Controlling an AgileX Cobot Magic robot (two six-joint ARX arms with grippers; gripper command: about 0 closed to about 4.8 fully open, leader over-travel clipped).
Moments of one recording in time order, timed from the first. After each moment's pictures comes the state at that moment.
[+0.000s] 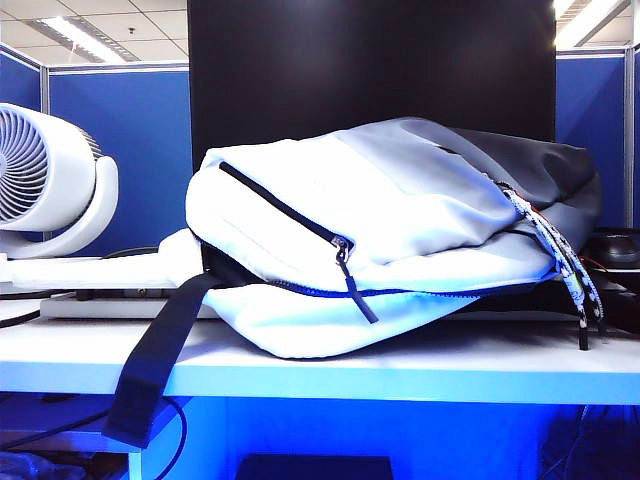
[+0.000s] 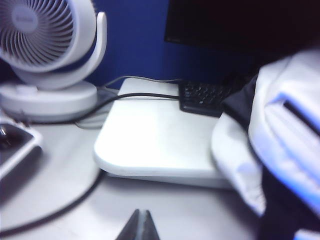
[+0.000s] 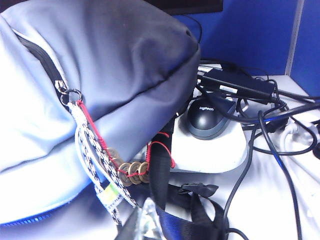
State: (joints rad) left arm -0.05 0.01 0.01 0.05 0.05 -0.16; right arm 0.01 0.00 0.01 -0.02 -0.07 0.09
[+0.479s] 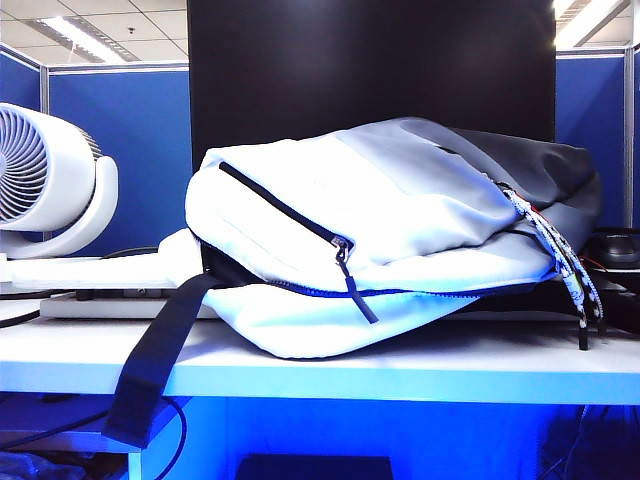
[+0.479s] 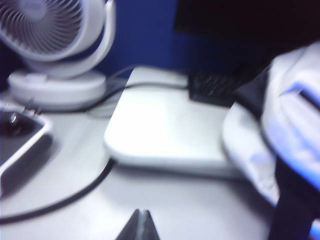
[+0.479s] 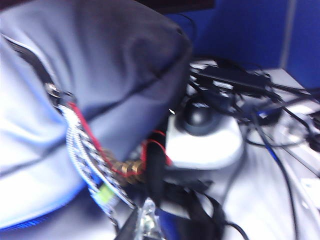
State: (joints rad) left arm -0.05 0.01 0.01 0.00 0.02 -0.12; right arm 0.01 0.00 0.01 -0.03 -0.04 0.12
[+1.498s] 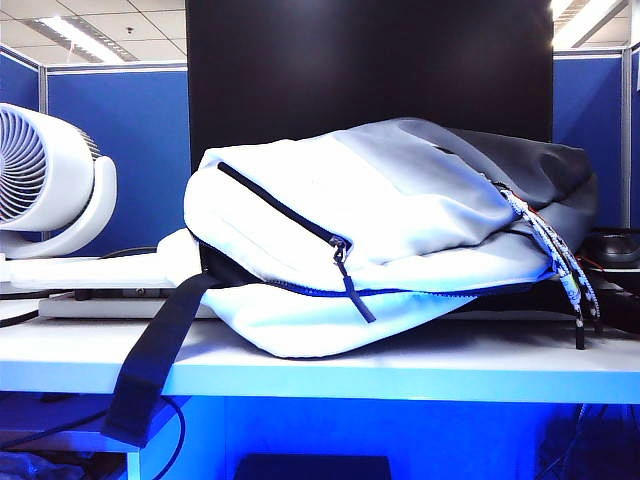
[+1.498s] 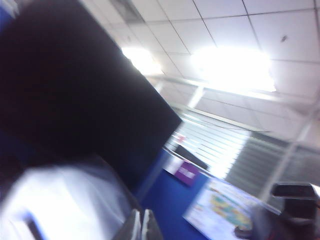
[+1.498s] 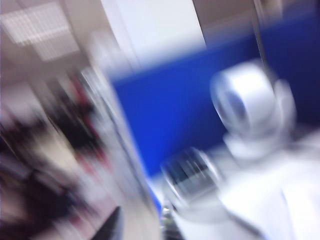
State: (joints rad) left arm -0.18 0.01 0.05 0.56 0.30 -0.83; right arm 0.71 0.98 0.75 0.41 -0.39 0.39
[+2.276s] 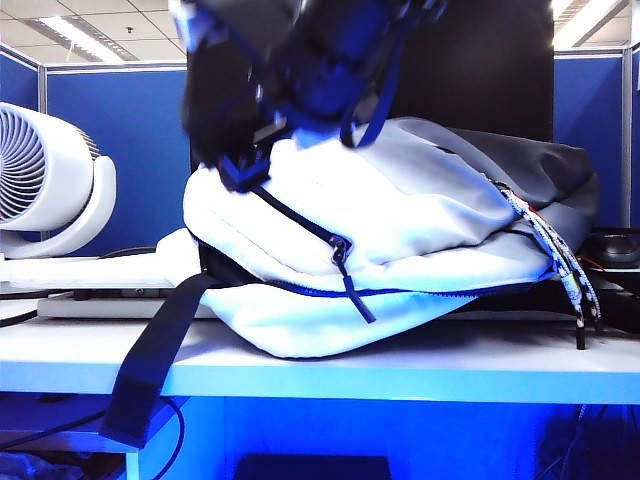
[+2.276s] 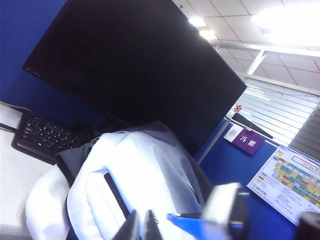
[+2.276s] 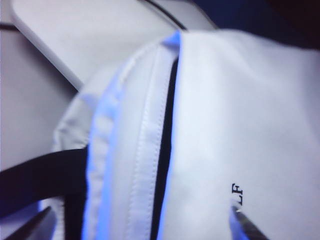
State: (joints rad) left arm -0.18 0.01 0.05 0.33 0.25 -0.69; right arm 0.96 1.61 0.95 0.30 0.47 -0.37
